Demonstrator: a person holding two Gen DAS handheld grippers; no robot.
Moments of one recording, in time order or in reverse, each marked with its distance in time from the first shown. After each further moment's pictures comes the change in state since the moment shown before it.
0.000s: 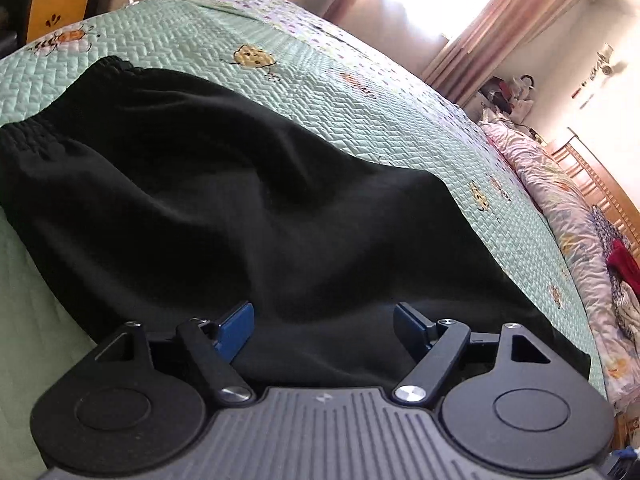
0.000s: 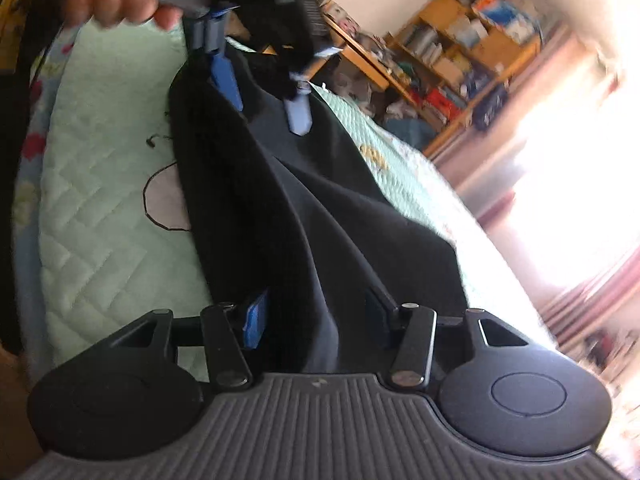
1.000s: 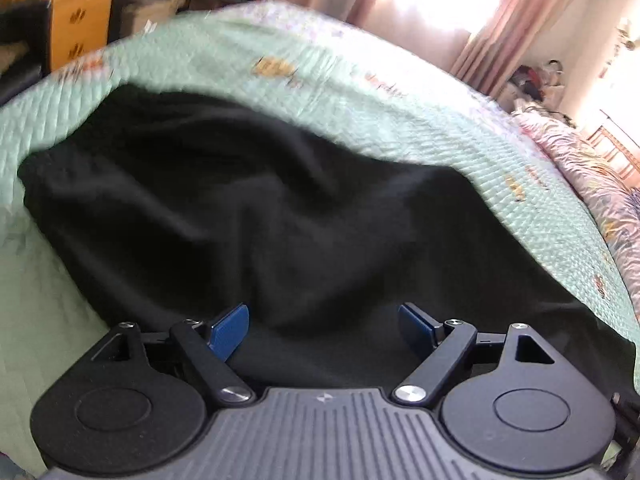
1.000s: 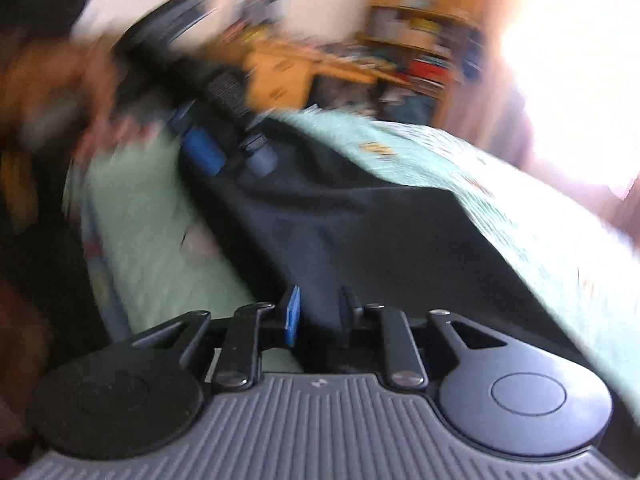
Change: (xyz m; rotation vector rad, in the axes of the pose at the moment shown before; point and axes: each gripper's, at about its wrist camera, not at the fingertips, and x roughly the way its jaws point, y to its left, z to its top) left arm -0.005 -0.036 -0.010 0.092 -0.044 0.152; right arm -0.058 -0.072 -0.033 0.559 -0.084 0.223
